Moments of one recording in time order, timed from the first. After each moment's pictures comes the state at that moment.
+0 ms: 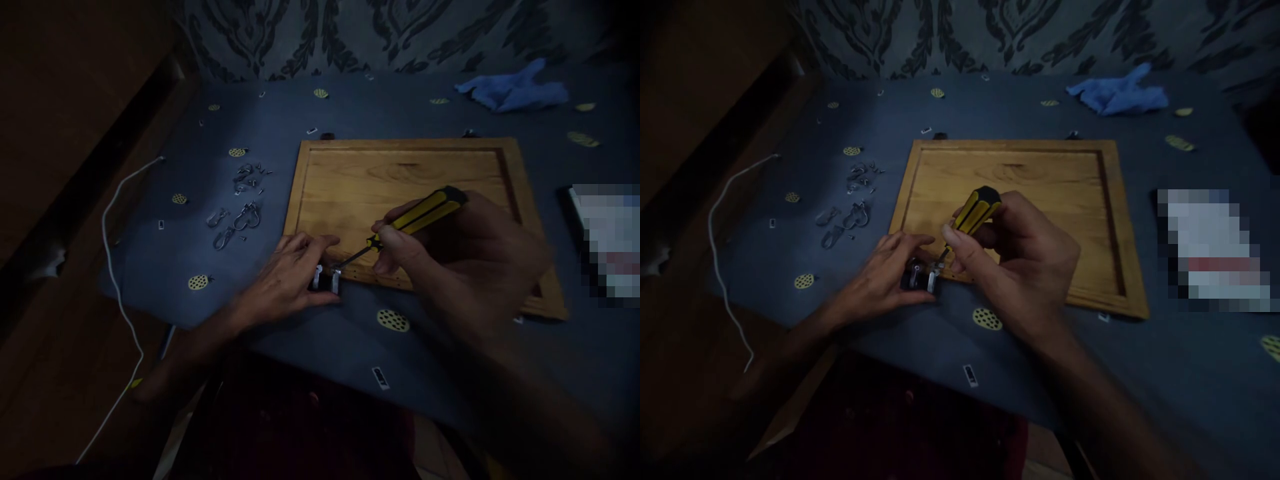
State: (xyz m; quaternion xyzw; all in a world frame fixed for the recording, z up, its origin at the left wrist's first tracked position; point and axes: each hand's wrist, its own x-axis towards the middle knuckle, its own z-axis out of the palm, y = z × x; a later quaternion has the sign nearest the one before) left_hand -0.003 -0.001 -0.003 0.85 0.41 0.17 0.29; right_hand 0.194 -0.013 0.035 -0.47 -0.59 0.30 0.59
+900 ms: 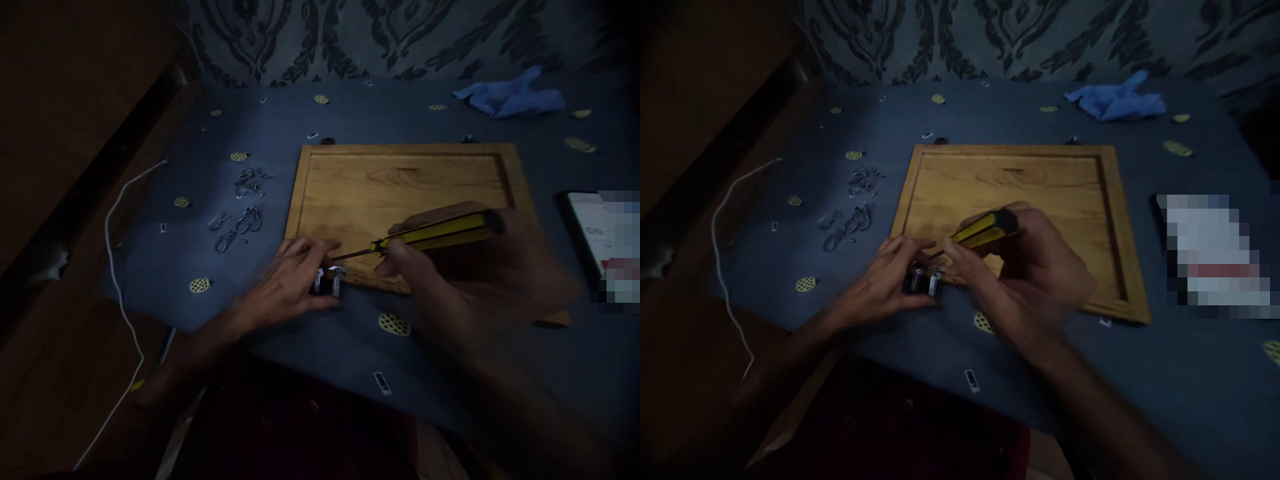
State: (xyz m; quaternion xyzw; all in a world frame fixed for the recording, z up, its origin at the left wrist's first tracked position) left_hand -0.003 -0.001 0.001 0.85 0.41 0.16 0.30; right_hand 0.192 -0.018 0.029 -0.47 -0.60 0.20 0.62
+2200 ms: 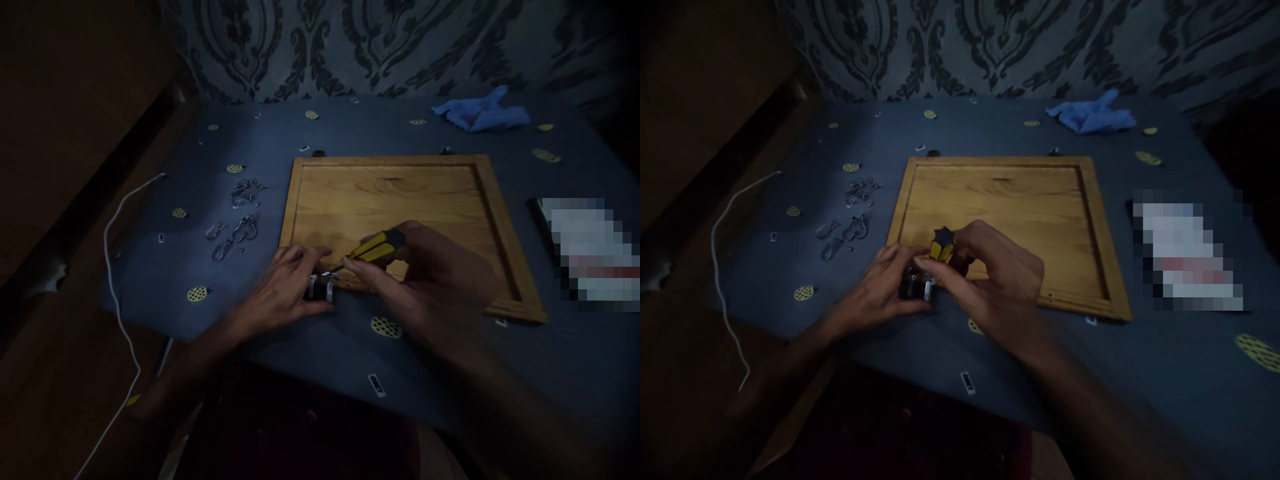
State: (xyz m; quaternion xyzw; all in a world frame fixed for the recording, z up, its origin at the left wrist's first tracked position) left_hand -0.003 -0.001 -0.002 0.84 0.43 0.15 0.29; right_hand 0.204 -0.012 0.023 -0.45 -0.70 0.14 0.54
